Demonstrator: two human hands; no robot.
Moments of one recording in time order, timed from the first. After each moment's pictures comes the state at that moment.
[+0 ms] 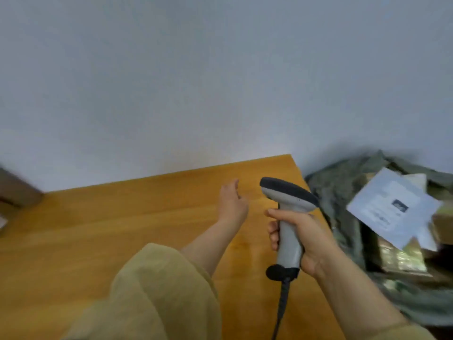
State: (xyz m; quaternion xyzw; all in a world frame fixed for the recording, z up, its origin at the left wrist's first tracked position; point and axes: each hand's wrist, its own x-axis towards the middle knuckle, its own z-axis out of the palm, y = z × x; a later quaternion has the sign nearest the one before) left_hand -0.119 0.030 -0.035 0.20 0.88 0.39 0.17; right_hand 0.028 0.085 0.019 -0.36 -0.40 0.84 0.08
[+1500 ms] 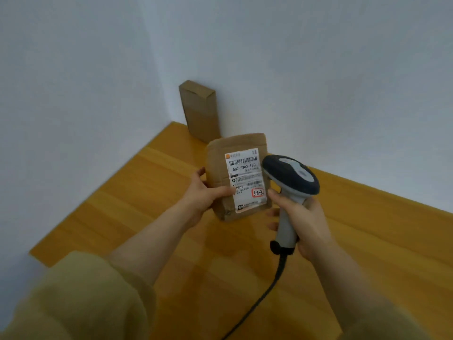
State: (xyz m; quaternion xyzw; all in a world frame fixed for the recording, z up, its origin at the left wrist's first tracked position) left_hand -0.352 -0.488 -0.045 -0.14 0.67 0.70 0.20; right_hand -0.269 -0.300 0.003 -0.22 -0.67 0.71 -0.03
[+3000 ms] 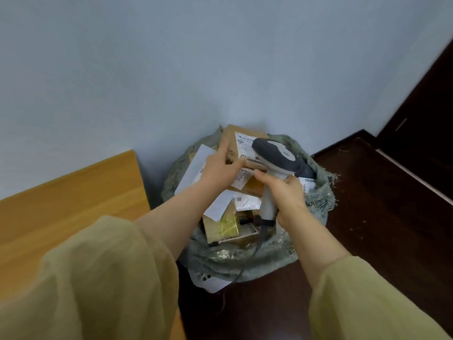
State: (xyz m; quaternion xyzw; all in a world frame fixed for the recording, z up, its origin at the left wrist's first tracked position) left_hand 0.142 0.360 -0.049 0.37 0.77 0.41 0.31; right_hand 0.281 0.388 -0.054 -0.50 -0.41 0.68 0.35
